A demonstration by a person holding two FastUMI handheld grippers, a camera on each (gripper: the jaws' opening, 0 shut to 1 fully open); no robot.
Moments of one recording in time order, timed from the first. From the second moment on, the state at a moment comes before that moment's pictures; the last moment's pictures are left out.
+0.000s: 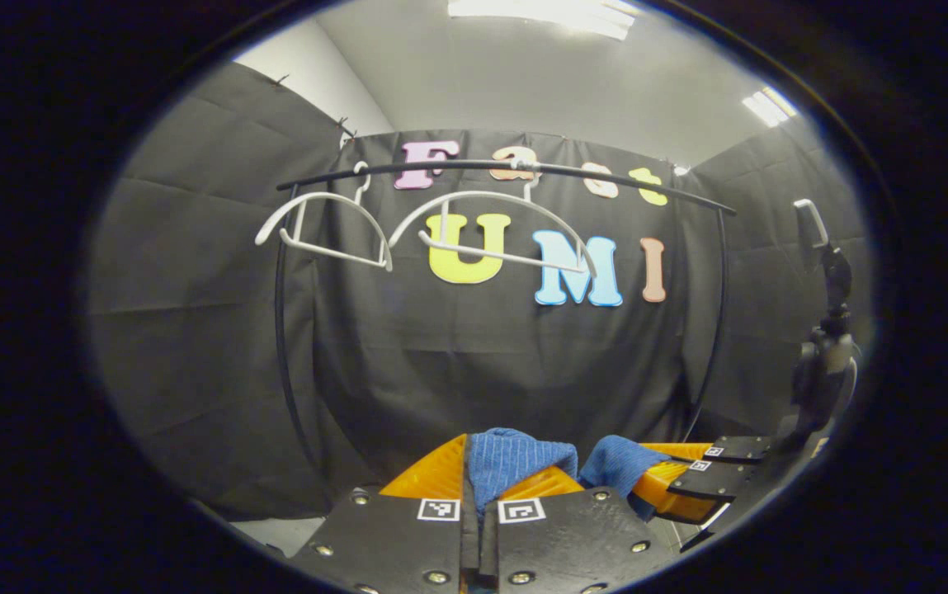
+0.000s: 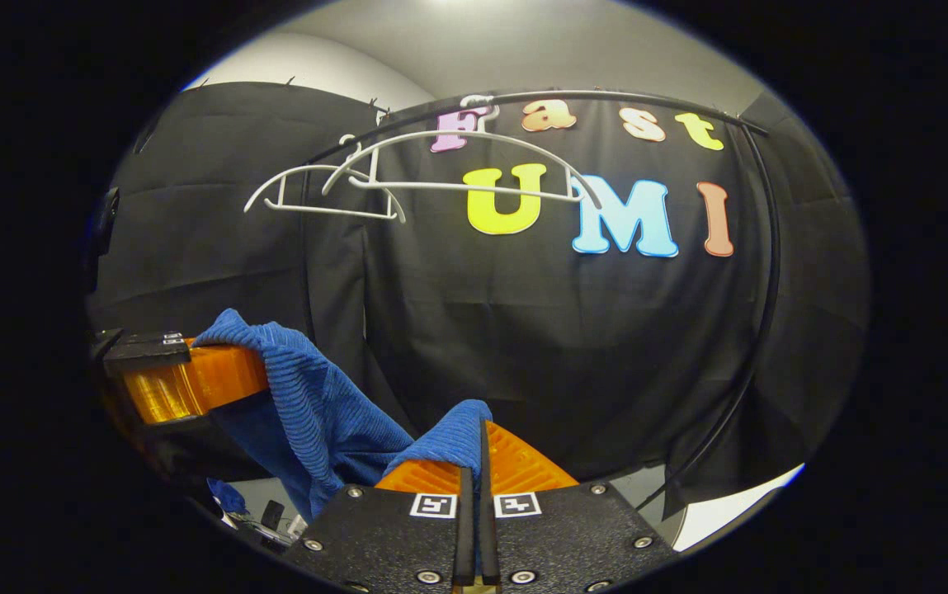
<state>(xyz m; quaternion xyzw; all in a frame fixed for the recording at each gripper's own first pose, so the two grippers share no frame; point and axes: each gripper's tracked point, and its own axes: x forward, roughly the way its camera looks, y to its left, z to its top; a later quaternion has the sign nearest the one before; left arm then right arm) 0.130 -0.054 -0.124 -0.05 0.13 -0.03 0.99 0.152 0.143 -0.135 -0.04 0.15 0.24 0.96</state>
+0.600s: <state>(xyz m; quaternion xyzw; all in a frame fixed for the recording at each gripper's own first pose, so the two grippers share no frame) 0.116 -0.053 -0.258 -0.02 0.25 -0.03 0.97 0.136 0.120 -0.254 -0.07 0.28 0.23 0.93</state>
